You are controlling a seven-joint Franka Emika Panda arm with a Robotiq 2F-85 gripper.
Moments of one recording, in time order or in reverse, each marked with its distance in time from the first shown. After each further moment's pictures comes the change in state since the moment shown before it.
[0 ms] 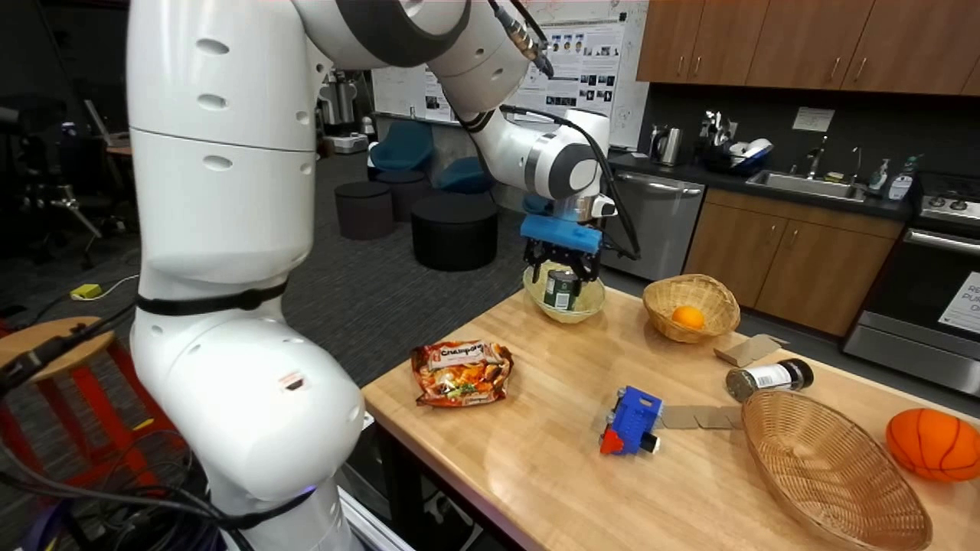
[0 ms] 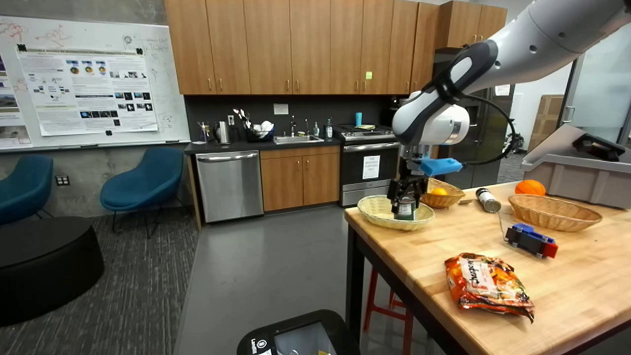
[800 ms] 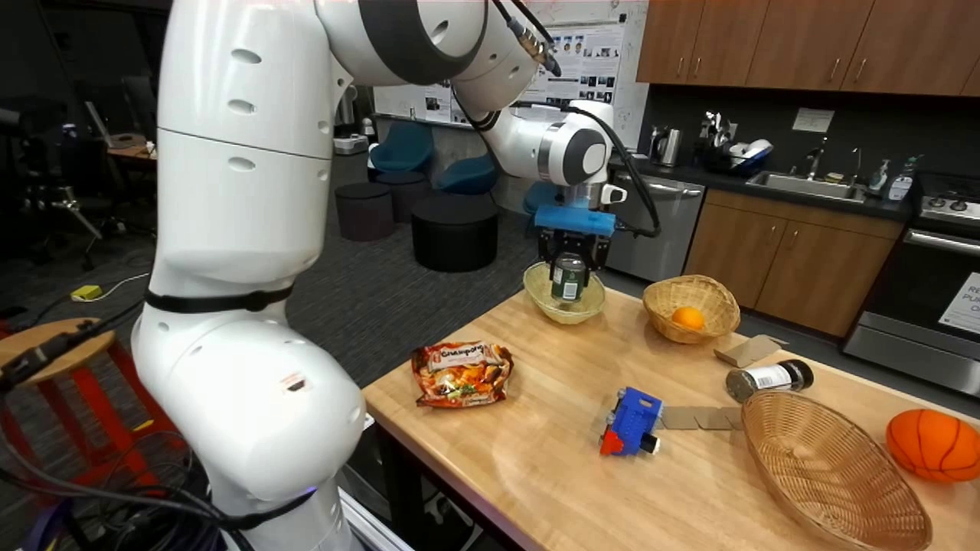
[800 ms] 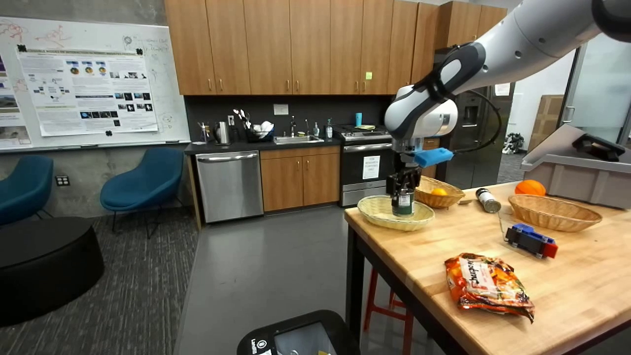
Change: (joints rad) arm 0.001 0.065 0.002 0.148 -0.096 -0.093 -0.001
